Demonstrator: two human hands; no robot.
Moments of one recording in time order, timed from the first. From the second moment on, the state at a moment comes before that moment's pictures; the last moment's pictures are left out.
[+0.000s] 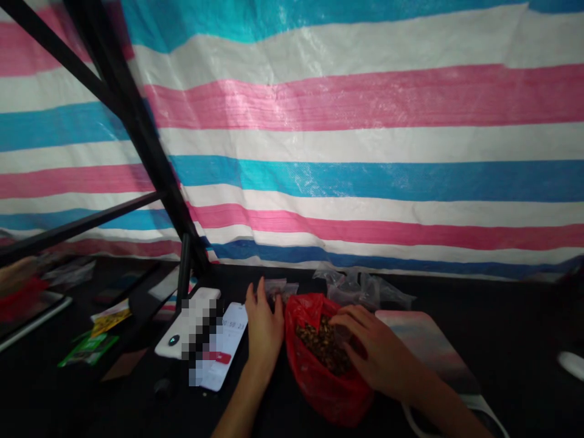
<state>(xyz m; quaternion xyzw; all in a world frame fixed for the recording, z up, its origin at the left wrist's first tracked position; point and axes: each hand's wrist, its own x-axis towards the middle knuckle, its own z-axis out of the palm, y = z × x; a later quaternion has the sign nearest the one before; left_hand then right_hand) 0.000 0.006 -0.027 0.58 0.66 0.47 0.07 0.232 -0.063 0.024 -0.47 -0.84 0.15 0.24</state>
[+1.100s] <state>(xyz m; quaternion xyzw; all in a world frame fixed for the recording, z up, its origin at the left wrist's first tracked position) 0.023 -0.040 0.007 0.77 0.28 0.57 -0.02 0.280 -0.043 0.017 -0.61 -0.77 -0.06 0.18</state>
